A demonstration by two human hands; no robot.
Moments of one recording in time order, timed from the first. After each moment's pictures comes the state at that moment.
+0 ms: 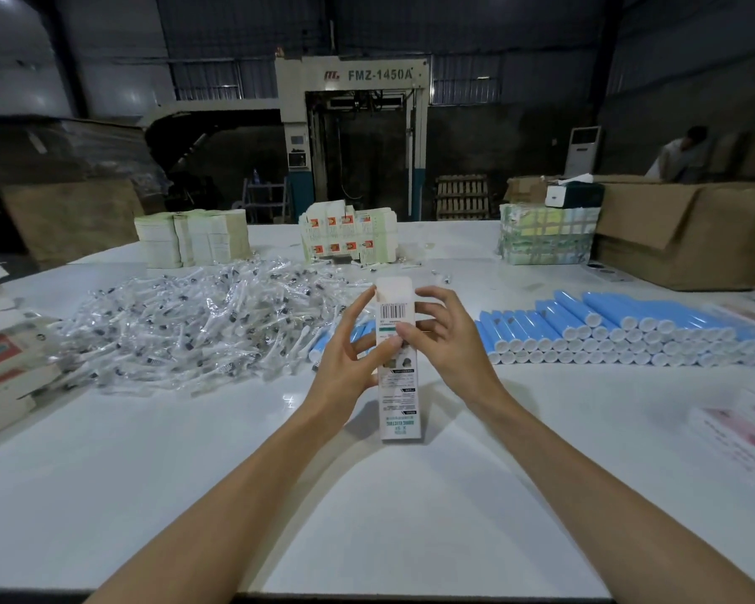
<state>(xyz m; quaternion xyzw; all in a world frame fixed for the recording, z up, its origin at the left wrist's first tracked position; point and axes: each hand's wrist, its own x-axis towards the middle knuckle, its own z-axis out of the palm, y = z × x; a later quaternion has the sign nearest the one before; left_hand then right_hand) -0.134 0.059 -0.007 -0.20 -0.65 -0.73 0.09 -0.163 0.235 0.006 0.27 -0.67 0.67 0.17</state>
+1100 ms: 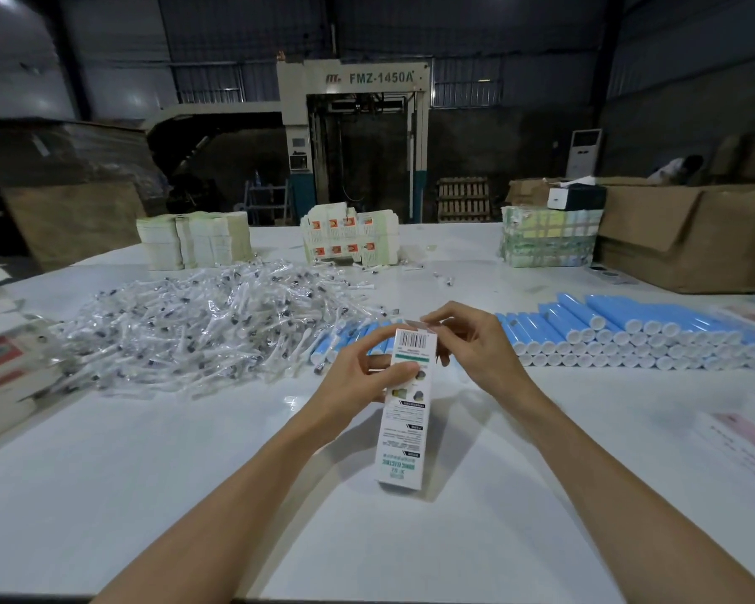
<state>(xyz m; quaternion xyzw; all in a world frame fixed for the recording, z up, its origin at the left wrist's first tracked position) -0.130 0.053 -0.006 -0.23 -0.70 -0.68 0.01 -0.173 0.268 0.013 0.30 -0.74 0.58 0.18</state>
